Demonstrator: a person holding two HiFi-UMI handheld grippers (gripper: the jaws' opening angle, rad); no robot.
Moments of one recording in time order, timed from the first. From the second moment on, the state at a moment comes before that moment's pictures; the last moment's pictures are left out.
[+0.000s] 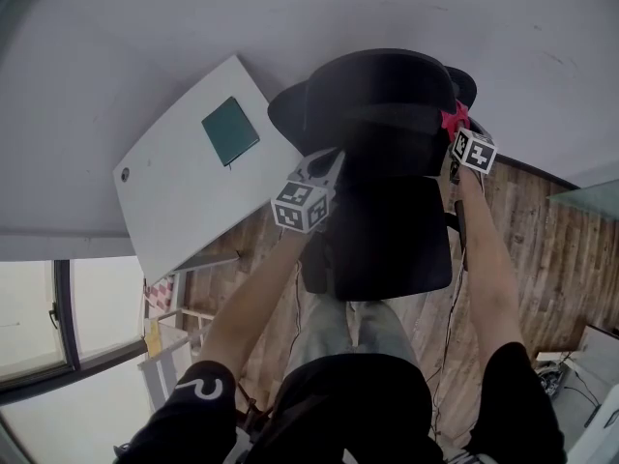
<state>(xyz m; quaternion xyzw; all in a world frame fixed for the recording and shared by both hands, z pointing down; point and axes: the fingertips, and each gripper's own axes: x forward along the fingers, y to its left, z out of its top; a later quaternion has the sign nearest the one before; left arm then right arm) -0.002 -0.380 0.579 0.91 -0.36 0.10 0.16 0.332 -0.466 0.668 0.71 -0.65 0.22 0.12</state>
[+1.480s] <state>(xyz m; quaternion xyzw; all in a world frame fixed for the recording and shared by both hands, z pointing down) -0.152 -0.369 0.647 0.86 -0.45 0.14 0.19 -0.038 -0.427 0.769 0.47 -0.83 0.21 0.23</state>
